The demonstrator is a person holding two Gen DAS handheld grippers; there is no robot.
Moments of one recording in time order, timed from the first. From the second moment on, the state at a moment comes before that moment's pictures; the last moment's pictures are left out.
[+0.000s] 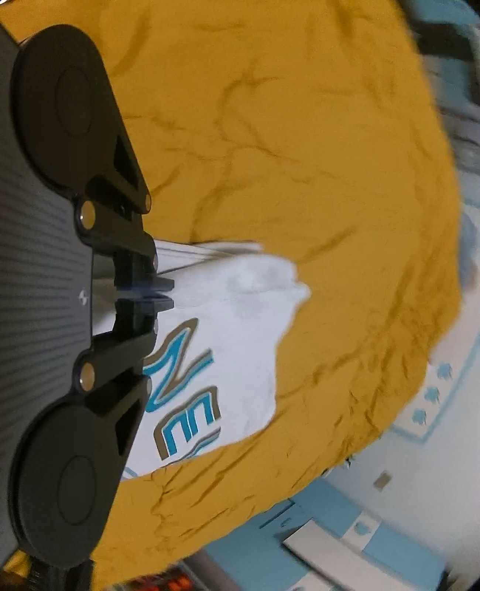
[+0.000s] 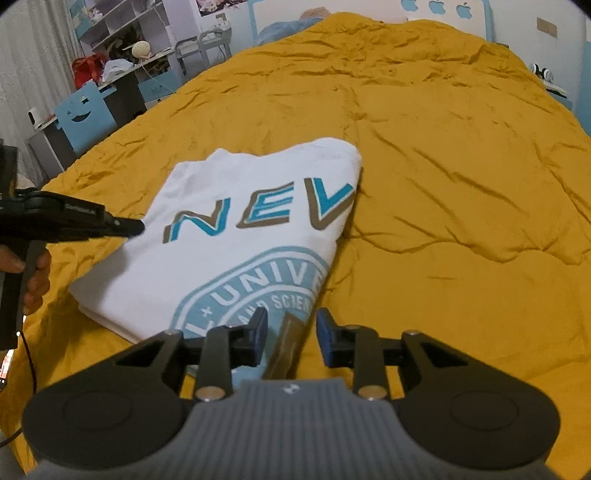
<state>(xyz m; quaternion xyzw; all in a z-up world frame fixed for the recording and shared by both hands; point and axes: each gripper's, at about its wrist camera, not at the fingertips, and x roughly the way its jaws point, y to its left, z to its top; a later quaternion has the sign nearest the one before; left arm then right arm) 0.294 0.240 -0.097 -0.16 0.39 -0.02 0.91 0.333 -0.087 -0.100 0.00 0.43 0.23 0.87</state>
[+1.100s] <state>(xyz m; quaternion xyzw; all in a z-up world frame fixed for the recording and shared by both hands) 0.226 0.188 -0.130 0.00 0.47 -0.02 0.88 0.314 -0.060 -0.151 -0.03 0.47 0.27 0.84</state>
